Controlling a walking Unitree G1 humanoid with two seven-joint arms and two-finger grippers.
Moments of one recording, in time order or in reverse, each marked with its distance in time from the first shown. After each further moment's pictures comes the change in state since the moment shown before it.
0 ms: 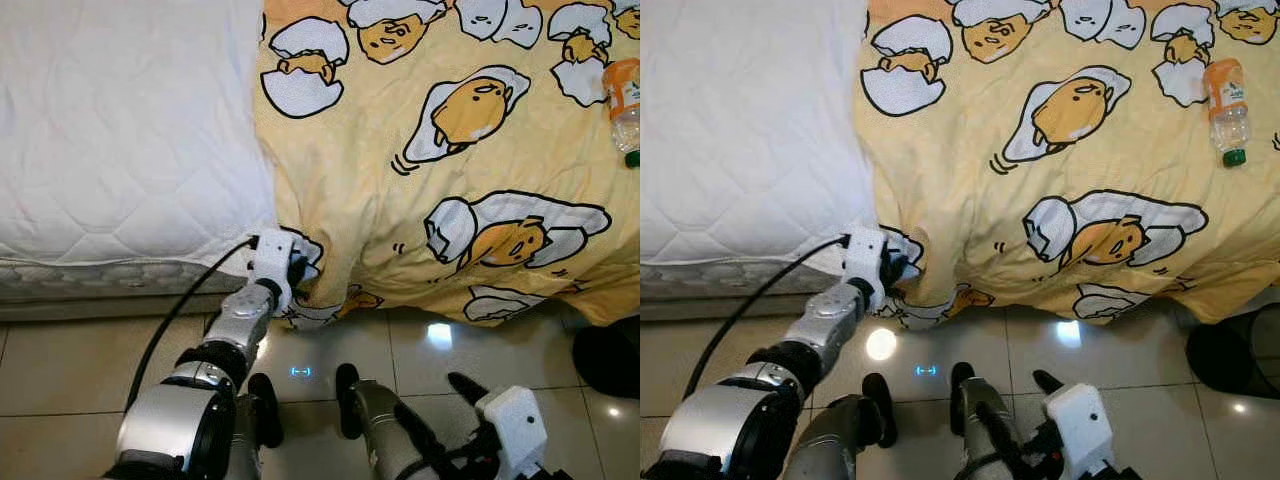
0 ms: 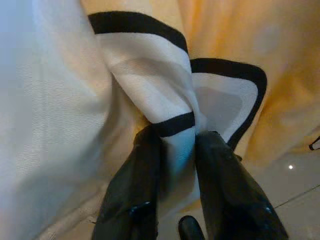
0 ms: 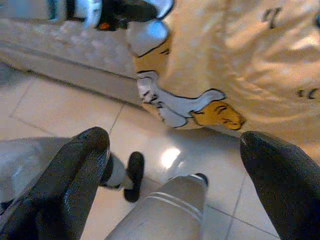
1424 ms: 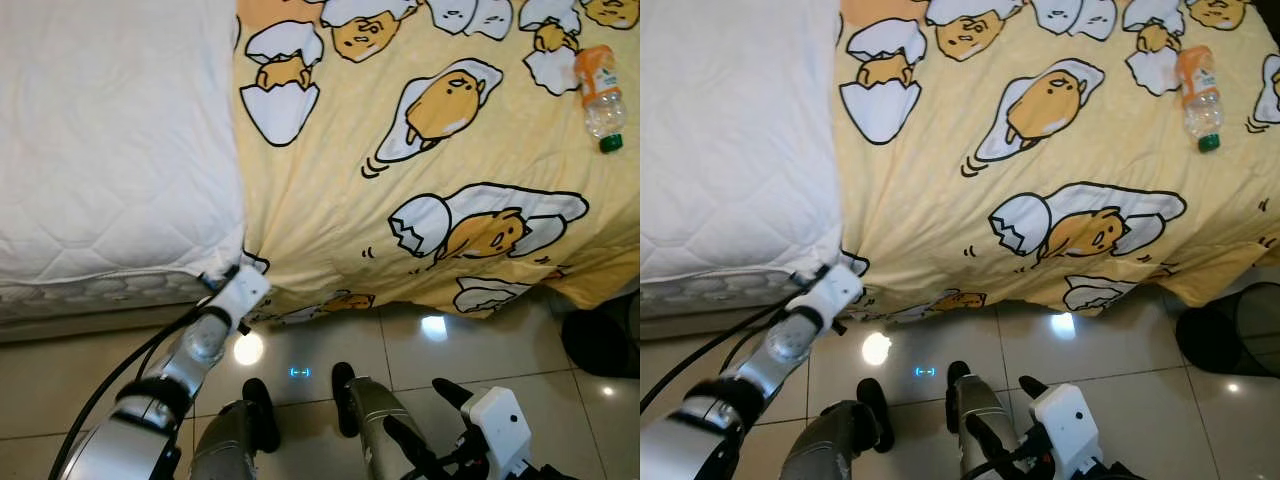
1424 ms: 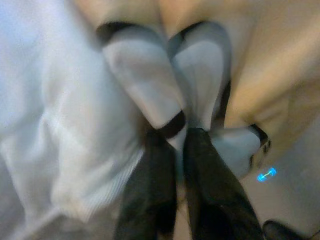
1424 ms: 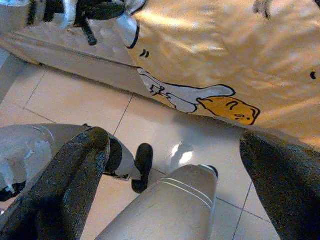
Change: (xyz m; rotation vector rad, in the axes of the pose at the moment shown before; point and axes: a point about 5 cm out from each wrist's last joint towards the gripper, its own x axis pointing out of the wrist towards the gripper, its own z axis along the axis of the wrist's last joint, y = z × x) left arm -0.044 0.064 -0.049 0.562 0.086 0.247; right arm 0.007 -0.001 -0.006 -0.011 0.036 0.066
